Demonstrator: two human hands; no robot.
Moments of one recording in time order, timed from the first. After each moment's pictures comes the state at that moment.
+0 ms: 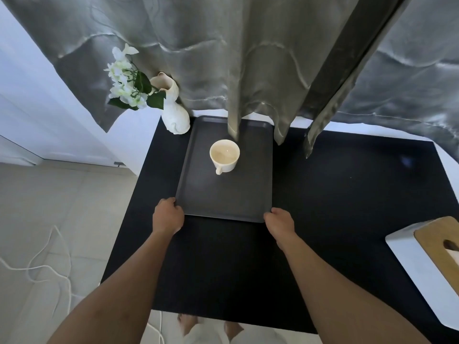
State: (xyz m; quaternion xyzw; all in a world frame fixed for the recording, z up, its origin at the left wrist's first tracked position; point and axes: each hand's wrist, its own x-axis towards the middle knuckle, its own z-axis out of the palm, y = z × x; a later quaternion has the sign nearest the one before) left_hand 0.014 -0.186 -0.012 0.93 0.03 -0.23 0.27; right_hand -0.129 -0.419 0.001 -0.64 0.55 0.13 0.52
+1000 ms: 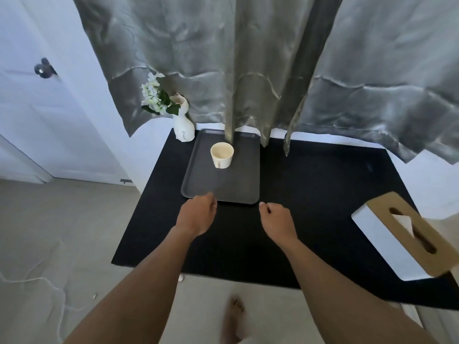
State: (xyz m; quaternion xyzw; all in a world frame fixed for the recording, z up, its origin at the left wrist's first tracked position) left_hand -0.123 -0.185 0.086 0.93 -0.29 -0.12 0.18; right_hand -0.244 -0.361 0.083 -0.82 0.39 0.00 0.43
